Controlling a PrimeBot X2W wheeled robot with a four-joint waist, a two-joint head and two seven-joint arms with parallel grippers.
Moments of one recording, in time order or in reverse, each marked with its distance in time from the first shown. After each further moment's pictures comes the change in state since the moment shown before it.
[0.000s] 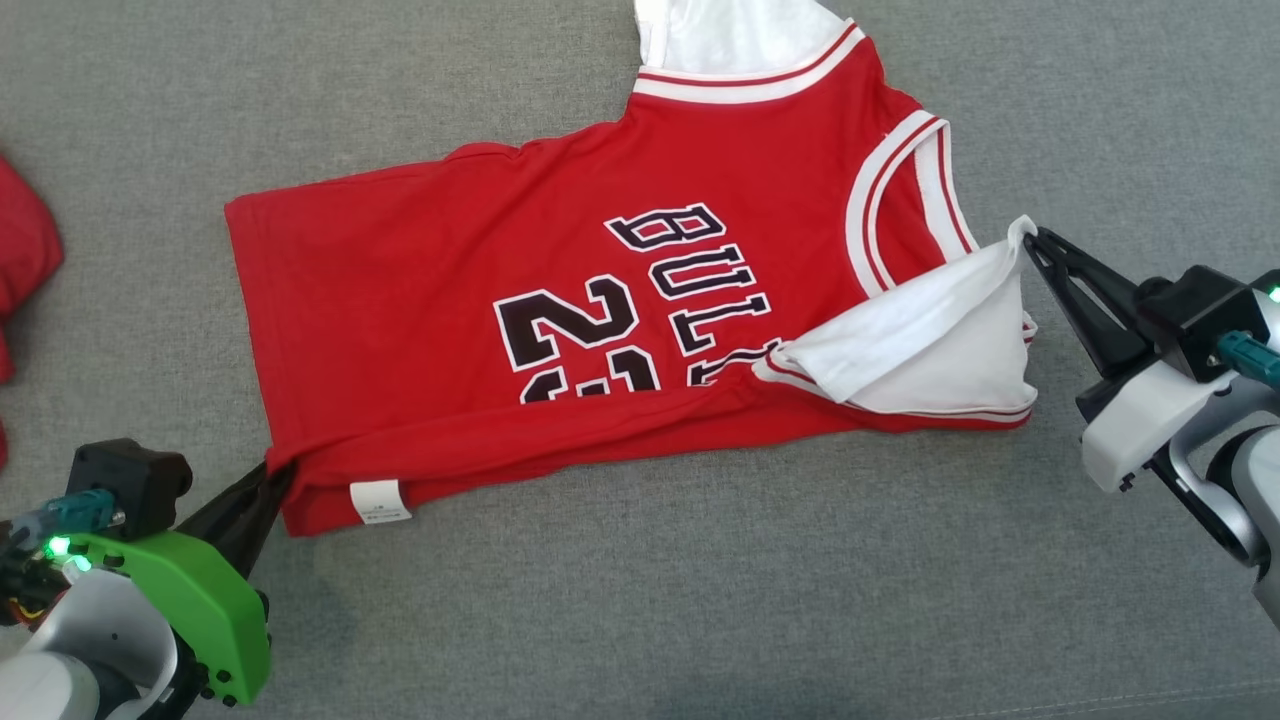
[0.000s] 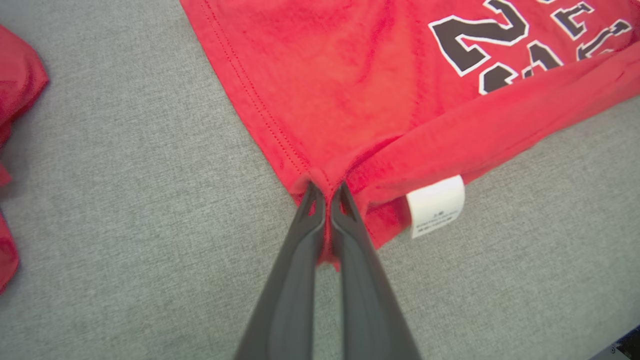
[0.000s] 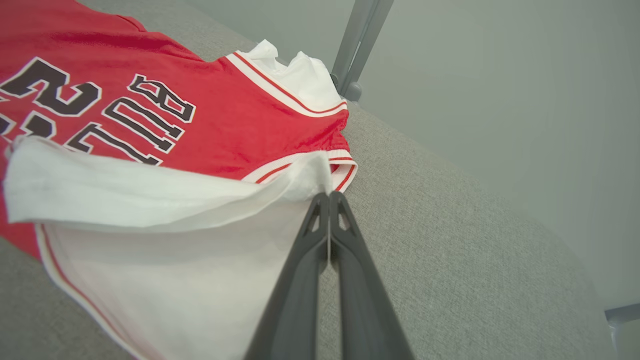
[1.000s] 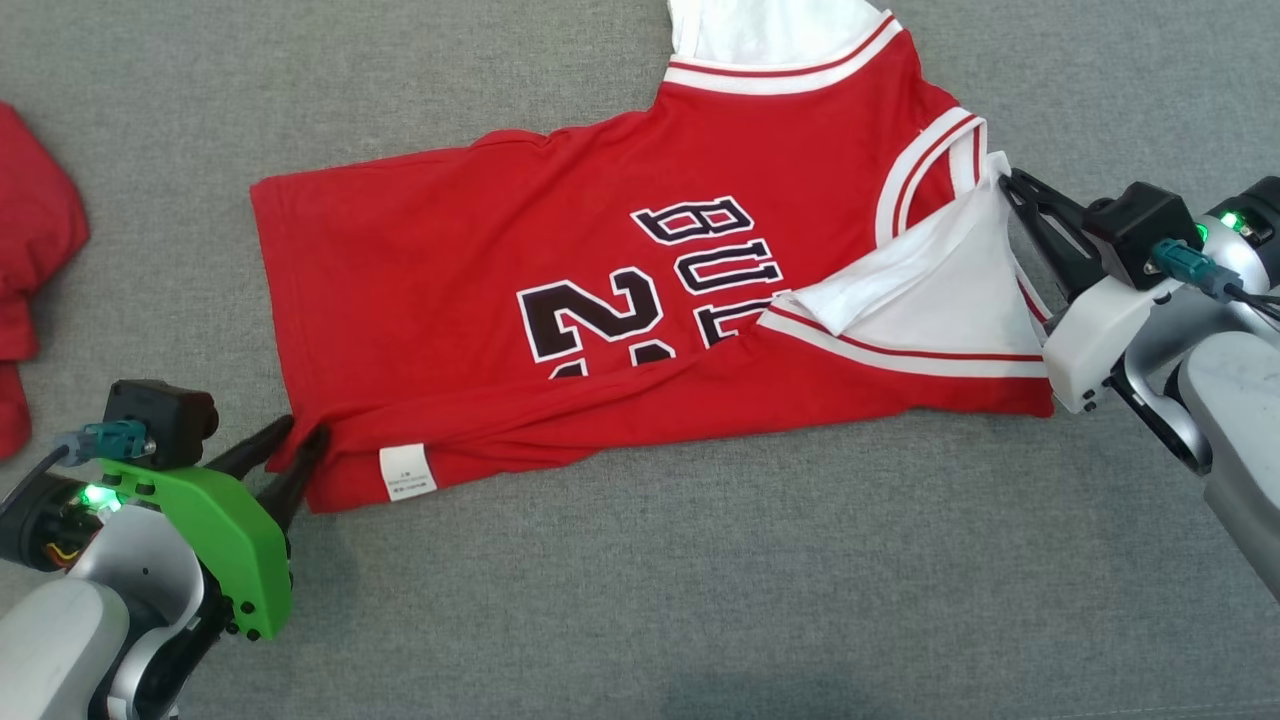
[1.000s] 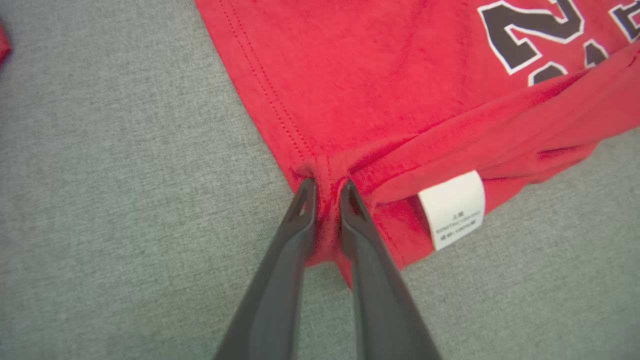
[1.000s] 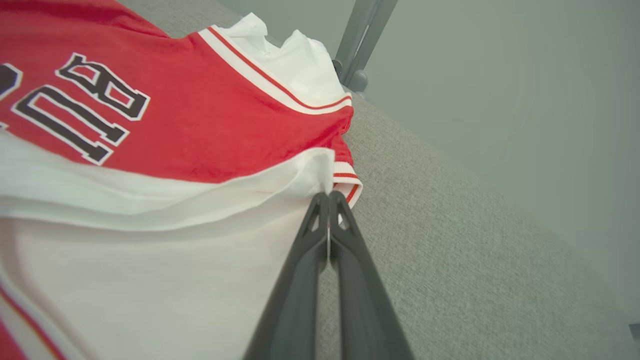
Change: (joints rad) left arm -0.171 -0.102 -0.057 0.192 -0.022 -0.077 0.070; right arm -0.291 0.059 0.186 0.351 0.014 0.000 -0.066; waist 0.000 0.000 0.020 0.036
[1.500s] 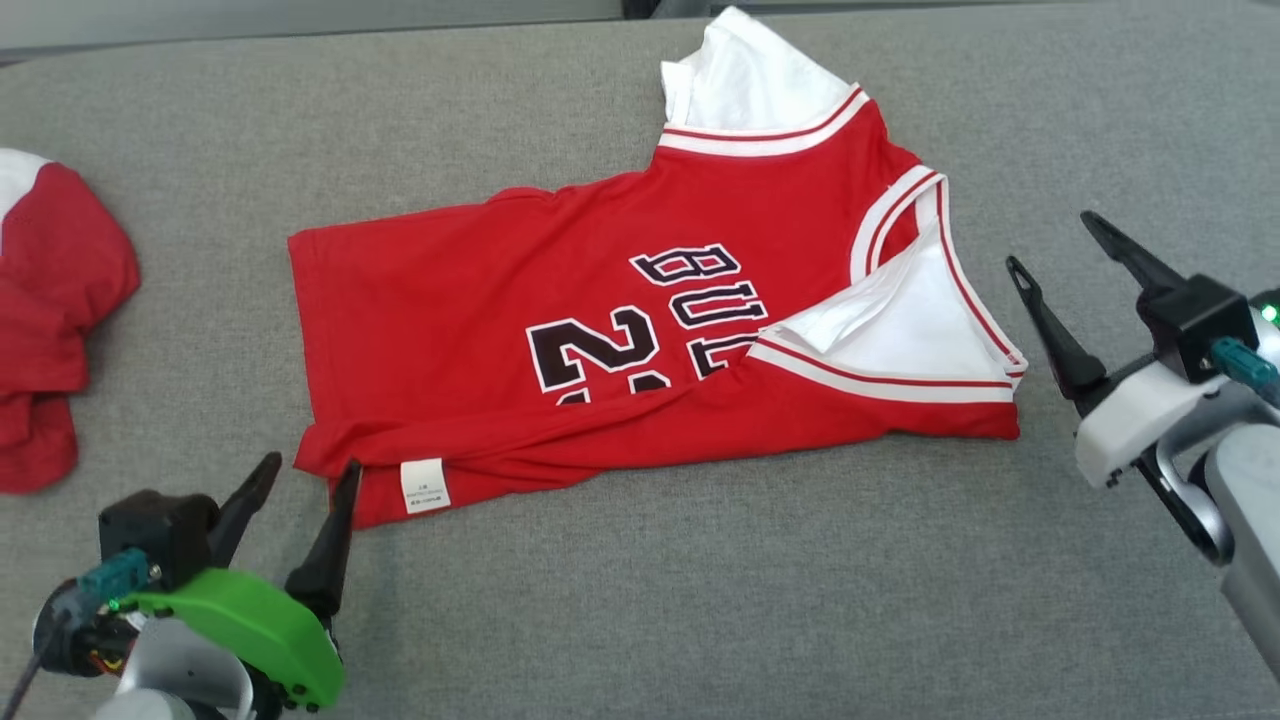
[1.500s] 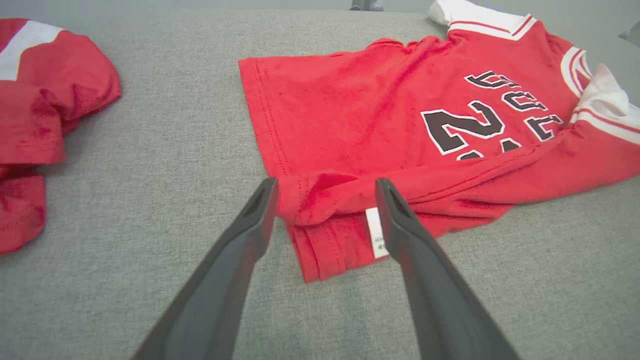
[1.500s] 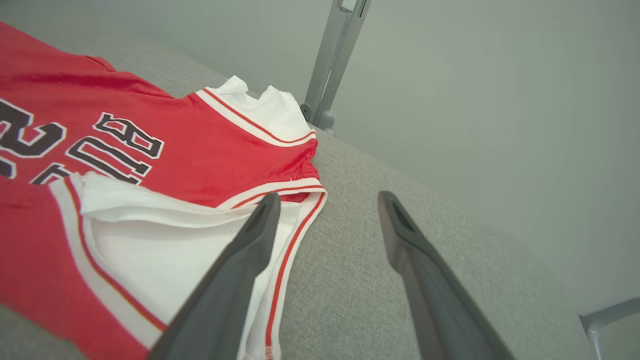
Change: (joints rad) left arm 0.185 -0.070 0.057 -0.096 0.028 0.150 -0.257; right arm 0.180 0.029 -0.164 -0.043 -0.045 0.000 -0.102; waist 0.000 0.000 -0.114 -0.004
